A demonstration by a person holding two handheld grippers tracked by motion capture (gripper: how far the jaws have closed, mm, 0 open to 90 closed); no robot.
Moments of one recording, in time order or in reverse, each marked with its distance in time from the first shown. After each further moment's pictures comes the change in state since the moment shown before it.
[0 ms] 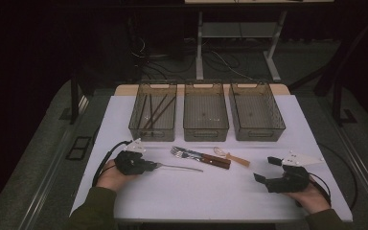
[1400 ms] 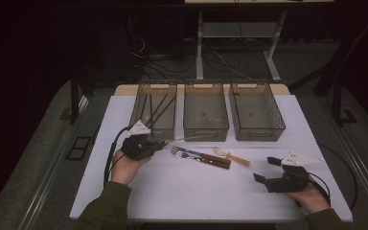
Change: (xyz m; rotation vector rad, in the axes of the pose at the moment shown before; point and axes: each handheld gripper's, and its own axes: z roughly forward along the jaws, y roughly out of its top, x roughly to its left) left arm -0.012 0.061 -0.012 -0.224 0.185 -0.179; right arm 0.000 0.000 0.001 0.001 0.005 0.004
